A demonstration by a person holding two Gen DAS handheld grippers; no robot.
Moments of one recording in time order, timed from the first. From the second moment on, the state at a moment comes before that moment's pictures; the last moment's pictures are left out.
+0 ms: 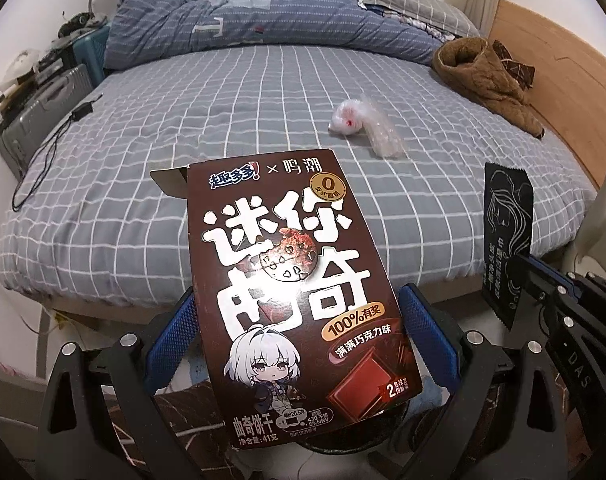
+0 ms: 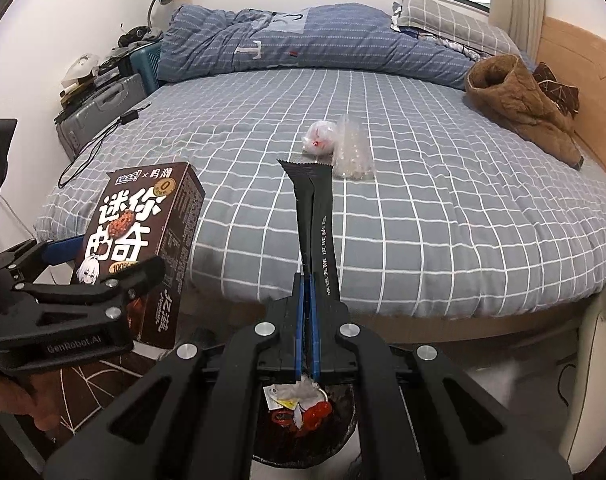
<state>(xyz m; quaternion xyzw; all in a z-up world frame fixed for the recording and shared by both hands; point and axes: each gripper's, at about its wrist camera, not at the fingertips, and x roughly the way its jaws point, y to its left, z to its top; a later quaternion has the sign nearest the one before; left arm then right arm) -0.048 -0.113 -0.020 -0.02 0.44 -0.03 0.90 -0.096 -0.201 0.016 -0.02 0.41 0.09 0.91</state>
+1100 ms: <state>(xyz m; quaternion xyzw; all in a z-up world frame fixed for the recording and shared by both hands) -0.111 -0.106 -0.119 -0.03 0.48 -0.02 0.88 -0.136 -0.180 -0.082 0.02 0.48 0.12 0.87</state>
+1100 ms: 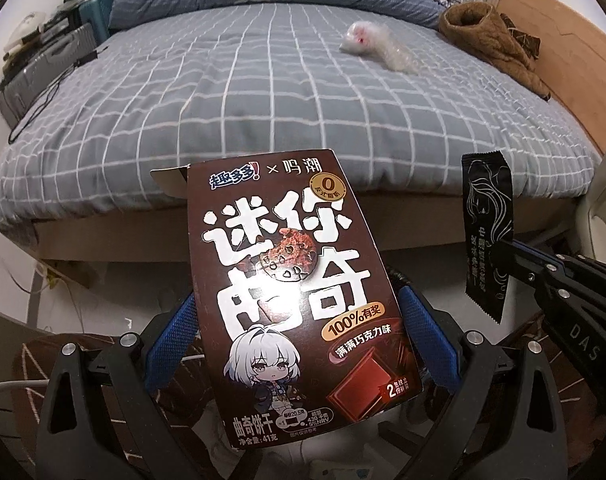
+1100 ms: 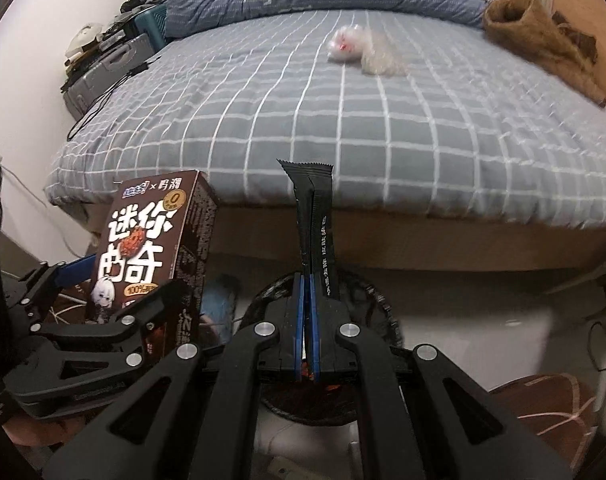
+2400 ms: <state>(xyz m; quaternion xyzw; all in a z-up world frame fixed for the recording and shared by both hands) -0.097 -0.061 -0.160 -0.04 0.52 -0.02 0.85 -0.101 -0.174 -0.176 -0.01 0.55 0.08 0.83</state>
